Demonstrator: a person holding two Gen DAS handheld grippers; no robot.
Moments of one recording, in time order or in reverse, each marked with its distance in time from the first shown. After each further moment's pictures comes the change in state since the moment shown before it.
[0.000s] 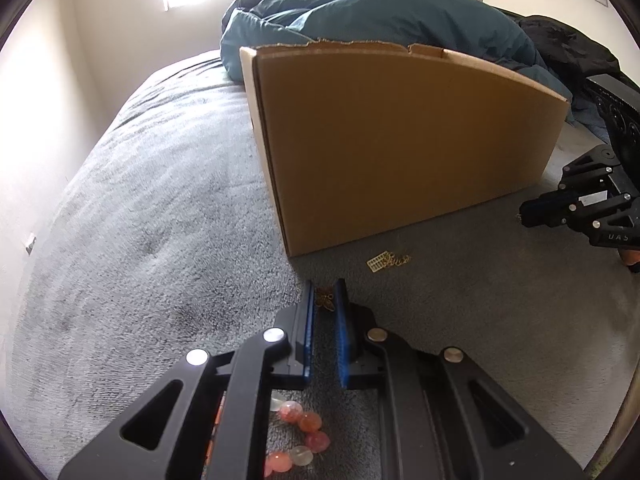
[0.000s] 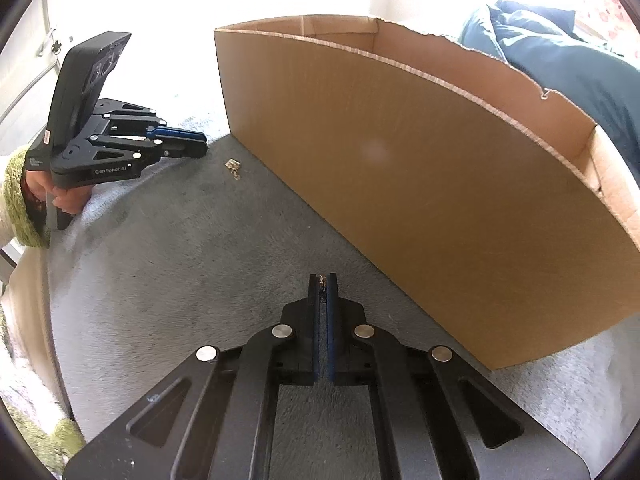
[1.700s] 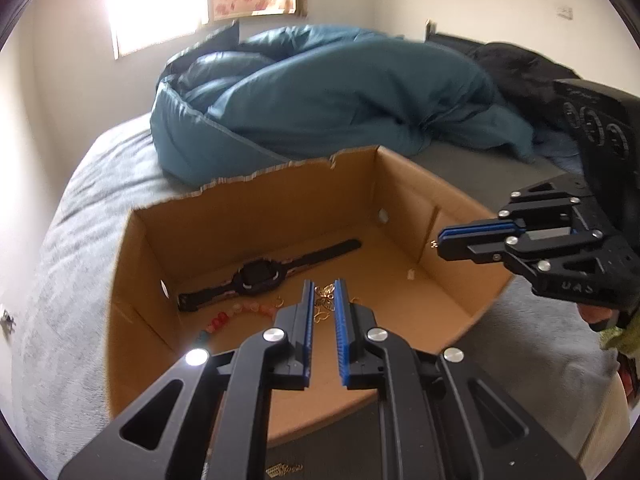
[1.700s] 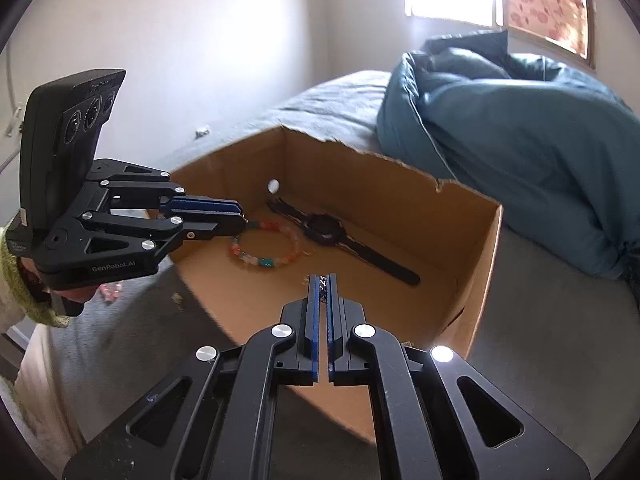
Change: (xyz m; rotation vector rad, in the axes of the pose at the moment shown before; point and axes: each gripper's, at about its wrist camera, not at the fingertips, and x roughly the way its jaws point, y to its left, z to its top) left arm 0.017 -0.066 0.149 0.073 -0.111 -0.140; right arm -0.058 -0.074 0.067 0.151 -0.170 -0.106
